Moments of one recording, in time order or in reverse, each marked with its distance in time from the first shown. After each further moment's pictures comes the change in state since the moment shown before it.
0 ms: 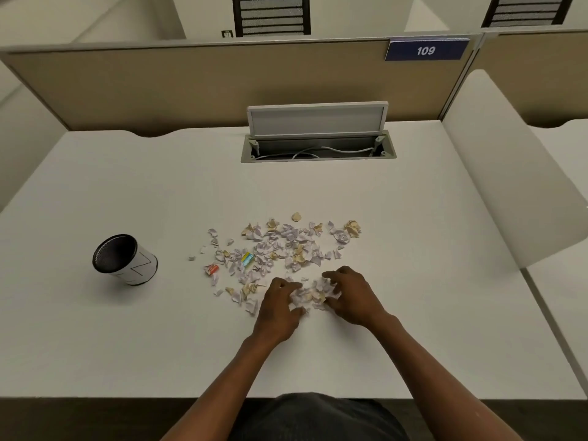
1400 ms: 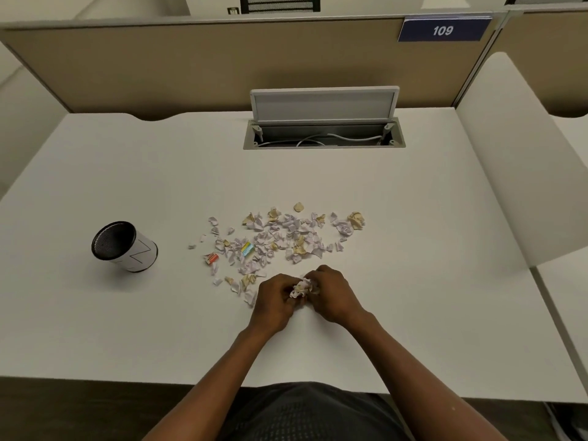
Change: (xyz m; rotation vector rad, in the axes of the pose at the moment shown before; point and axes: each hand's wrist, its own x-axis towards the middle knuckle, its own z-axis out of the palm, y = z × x) left_hand 0.001 -0.002 -0.001 -0.177 0.090 0.021; right_hand 0.007 -0.038 0.019 0.027 -0.068 -0.017
